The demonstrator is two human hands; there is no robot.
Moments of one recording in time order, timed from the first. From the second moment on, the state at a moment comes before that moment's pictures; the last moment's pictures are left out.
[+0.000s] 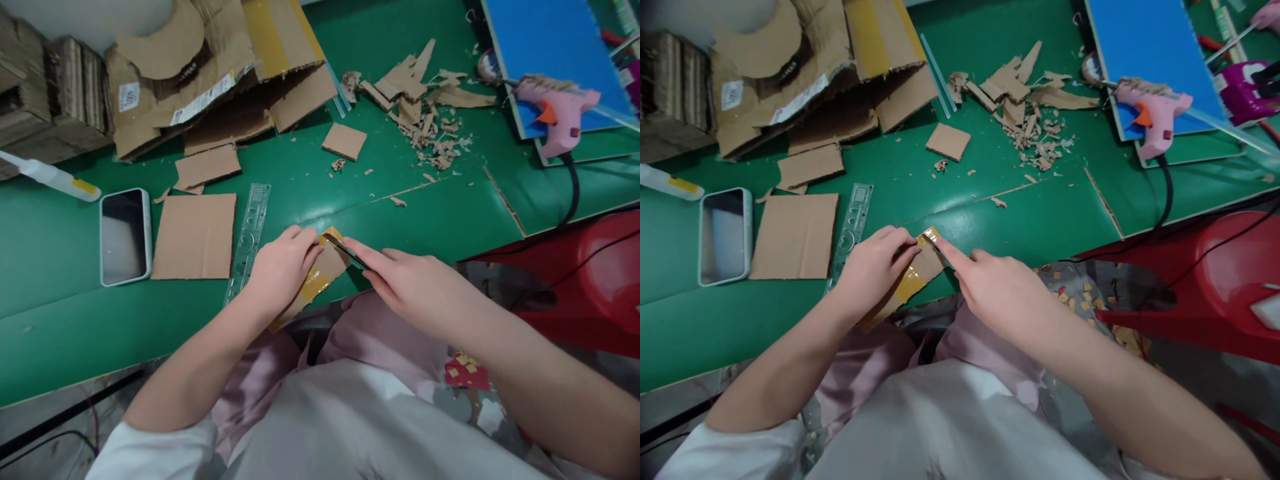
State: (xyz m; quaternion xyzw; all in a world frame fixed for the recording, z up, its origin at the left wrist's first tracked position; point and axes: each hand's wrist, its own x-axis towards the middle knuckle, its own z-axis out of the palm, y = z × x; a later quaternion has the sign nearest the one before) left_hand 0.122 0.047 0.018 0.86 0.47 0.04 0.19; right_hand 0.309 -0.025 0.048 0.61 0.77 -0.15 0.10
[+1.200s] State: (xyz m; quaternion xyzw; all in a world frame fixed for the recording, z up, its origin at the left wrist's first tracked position) left_hand 0.122 0.045 0.012 0.87 0.47 0.04 0.13; right_hand 0.302 -0.015 0.058 0.59 0.78 -0.17 0.12
